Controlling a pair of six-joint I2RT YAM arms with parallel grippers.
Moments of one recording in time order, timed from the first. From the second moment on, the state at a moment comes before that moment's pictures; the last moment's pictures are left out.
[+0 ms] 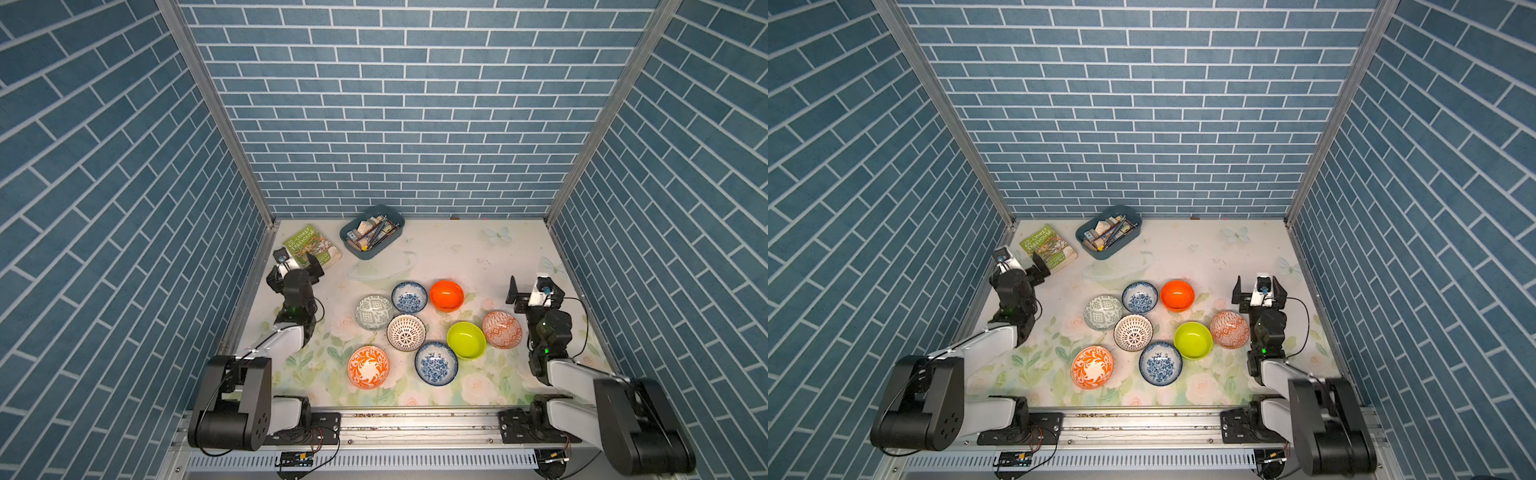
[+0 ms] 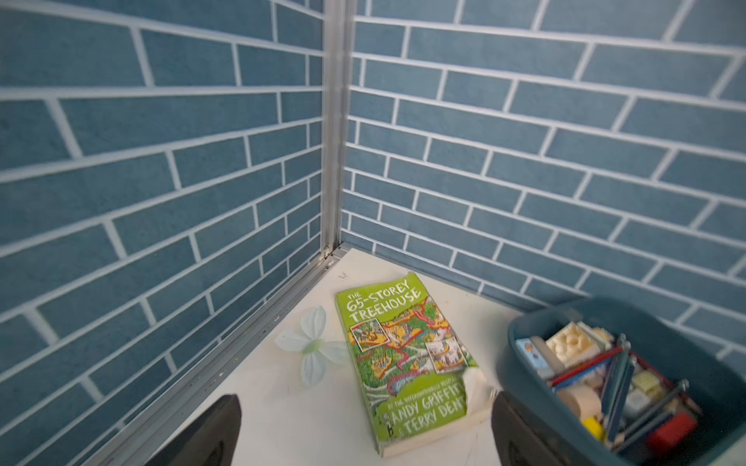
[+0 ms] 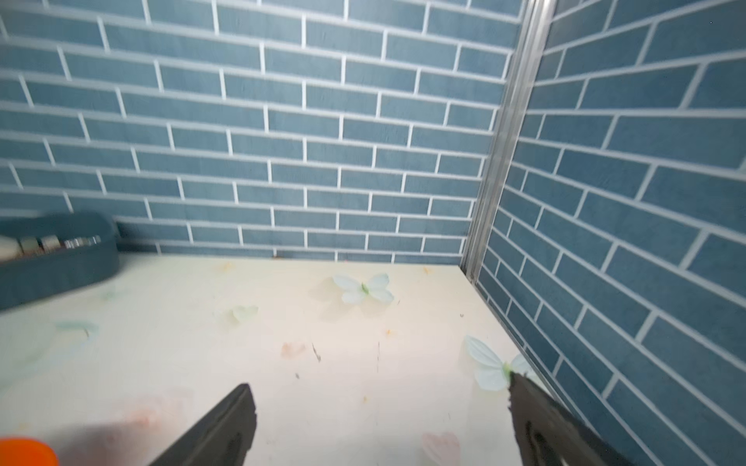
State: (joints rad) left arm -0.07 1.29 0.61 0.50 -0.53 -0.27; right arm 0.10 1.04 0.16 0.98 0.13 -0.03
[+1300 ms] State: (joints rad) left arm -0.41 1.45 0.73 -0.31 -0.03 -0.73; right arm 0.85 1.09 0.50 0.16 0.41 0.63
